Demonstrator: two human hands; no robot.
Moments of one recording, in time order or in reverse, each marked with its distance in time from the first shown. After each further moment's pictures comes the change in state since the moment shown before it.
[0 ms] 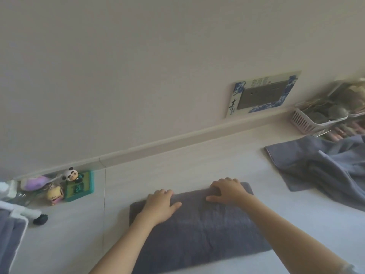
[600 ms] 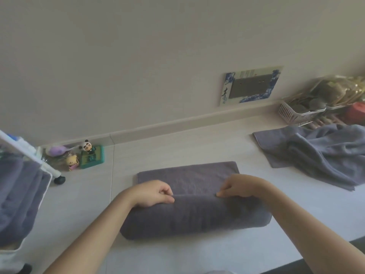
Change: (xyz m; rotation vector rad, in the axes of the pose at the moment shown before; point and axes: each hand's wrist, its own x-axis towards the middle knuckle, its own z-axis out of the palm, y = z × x) left_hand -0.140 0.024 -0.031 -0.410 -0.199 0.189; right_hand -0.138 -0.005 -0.008 0.305 -0.189 -0.159
